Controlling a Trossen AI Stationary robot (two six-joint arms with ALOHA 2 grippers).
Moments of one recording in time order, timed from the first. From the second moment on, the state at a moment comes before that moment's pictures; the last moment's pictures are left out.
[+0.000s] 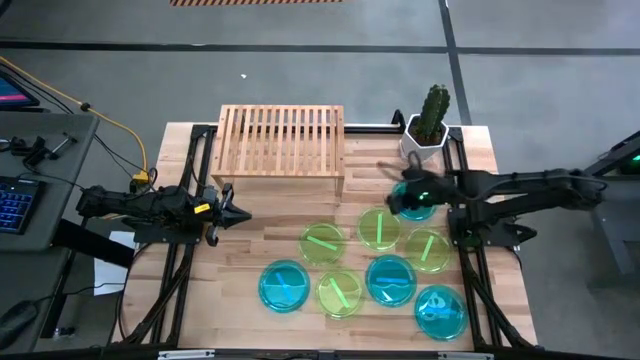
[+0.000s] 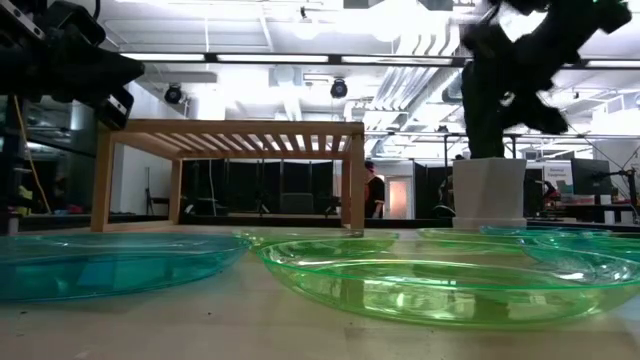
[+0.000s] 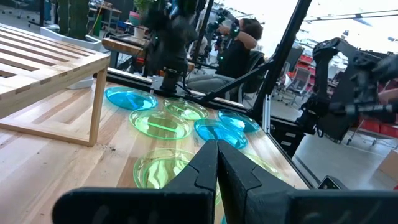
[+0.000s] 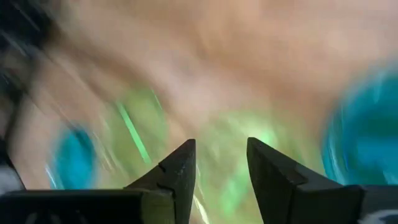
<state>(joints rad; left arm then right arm) -0.13 0.01 0.01 0.01 -0.04 -0.29 -0.07 0.96 0.65 -0.57 0.07 1.06</state>
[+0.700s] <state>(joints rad) -0.13 0.01 0.01 0.01 -0.04 -0.29 -0.03 1.20 0.62 -0.80 0.01 1.35</state>
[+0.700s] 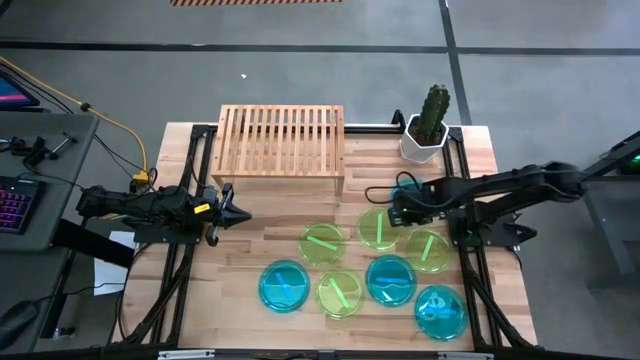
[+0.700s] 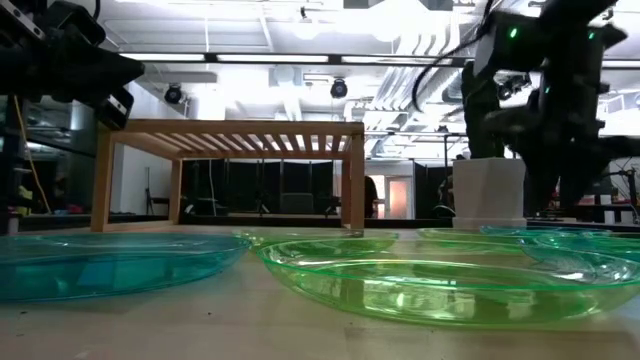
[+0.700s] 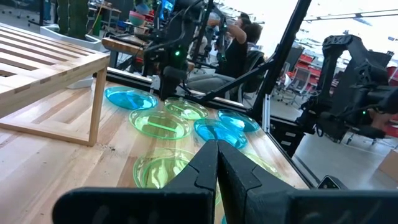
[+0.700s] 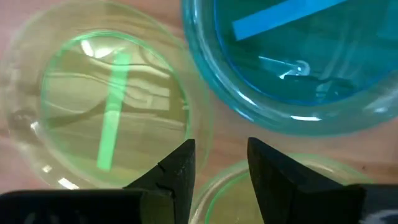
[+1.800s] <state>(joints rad) -0.13 0.01 0.01 0.01 -0.04 -0.29 -0.06 1.34 0.59 -0.63 0.02 1.25</state>
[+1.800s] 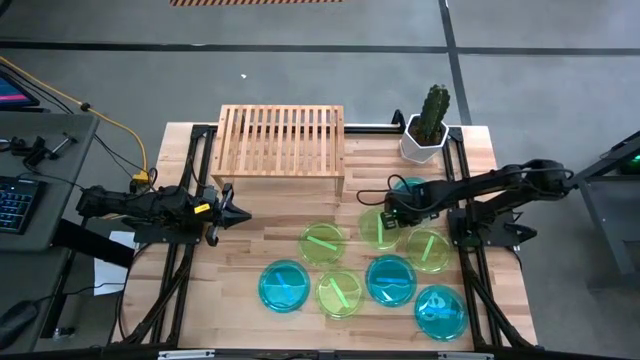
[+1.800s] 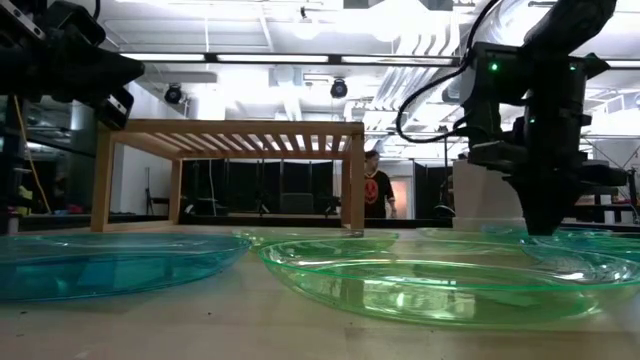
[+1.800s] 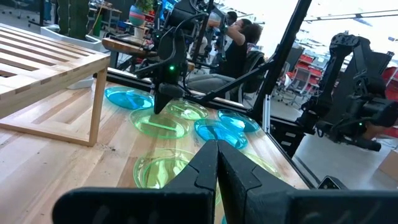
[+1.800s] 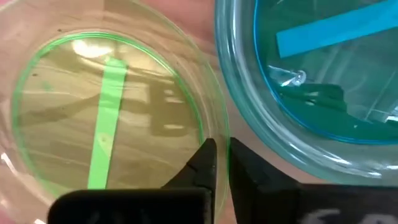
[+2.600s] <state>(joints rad) -0.13 0.01 0.01 0.01 -0.04 -0.29 -0.06 0.95 0.58 -0.57 -0.19 1.03</state>
